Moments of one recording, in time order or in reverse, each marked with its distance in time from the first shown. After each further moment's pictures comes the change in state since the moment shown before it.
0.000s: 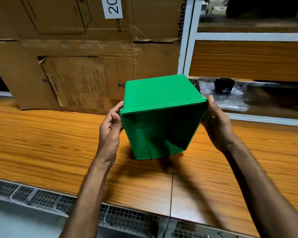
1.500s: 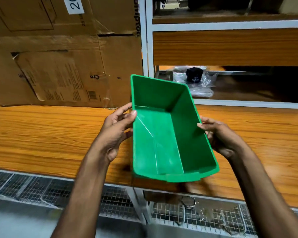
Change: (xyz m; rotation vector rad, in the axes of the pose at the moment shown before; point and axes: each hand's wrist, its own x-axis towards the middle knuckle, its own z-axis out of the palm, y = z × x) left_hand -0.097 0.035 0.137 -0.060 -0.169 -0.390; right_hand -0.128 0.020 -0.160 0.385 0.139 0.439
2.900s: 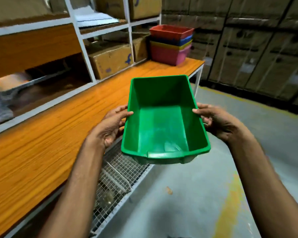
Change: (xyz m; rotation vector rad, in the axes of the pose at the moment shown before) left_hand -0.201 -0.129 0.519 0.221 -0.986 -0.372; right_hand -0.556 -0.034 -0.329 0.121 0.960 -0.324
